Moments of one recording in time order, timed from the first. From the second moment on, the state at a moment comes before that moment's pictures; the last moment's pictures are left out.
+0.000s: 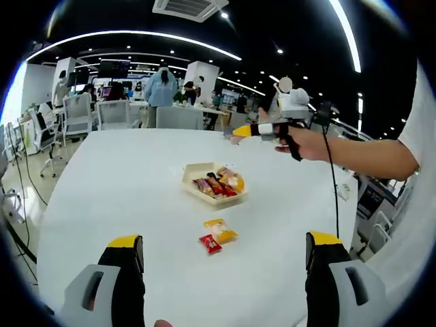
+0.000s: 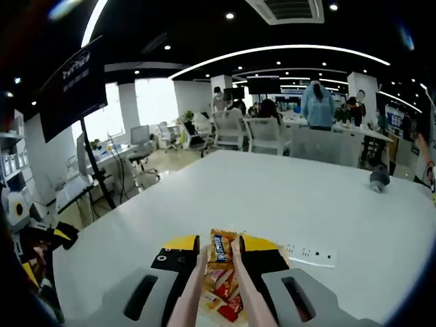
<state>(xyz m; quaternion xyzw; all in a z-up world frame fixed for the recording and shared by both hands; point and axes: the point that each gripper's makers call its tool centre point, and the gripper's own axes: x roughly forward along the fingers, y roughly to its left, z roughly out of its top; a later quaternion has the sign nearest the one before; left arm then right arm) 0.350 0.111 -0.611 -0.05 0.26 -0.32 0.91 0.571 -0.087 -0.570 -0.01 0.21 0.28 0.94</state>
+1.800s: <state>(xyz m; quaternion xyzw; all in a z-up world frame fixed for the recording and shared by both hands) 0.320 0.085 -0.599 -0.03 0.24 -0.37 0.90 0.387 -0.109 -0.617 0.08 0.25 0.22 0.94</state>
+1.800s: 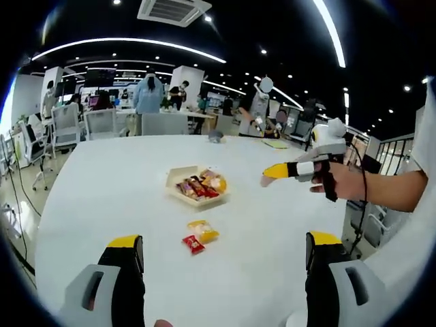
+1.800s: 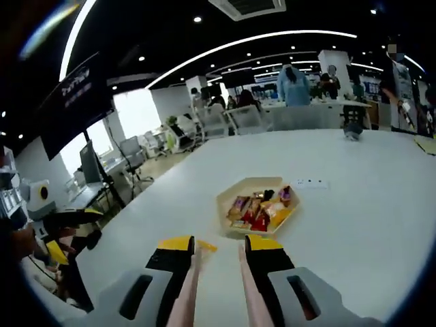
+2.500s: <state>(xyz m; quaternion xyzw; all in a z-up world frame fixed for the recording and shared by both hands) 0.314 0.099 -0.601 -0.03 0.25 -0.35 0.91 0.399 -0.051 -0.645 0.09 0.29 0.28 0.91</state>
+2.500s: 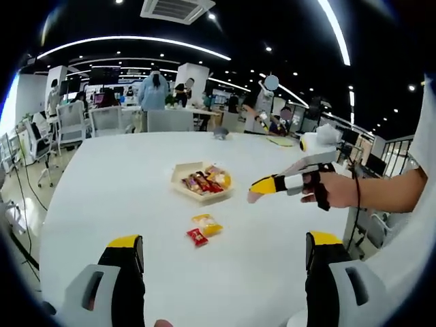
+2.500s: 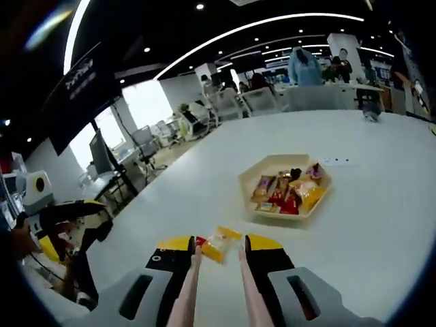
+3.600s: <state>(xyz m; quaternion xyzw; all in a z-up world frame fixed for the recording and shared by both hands) 0.321 0.142 -0.608 -0.04 0.26 -0.27 0.92 0.442 -0.007 -0.720 0.09 0.38 0.27 0.88</state>
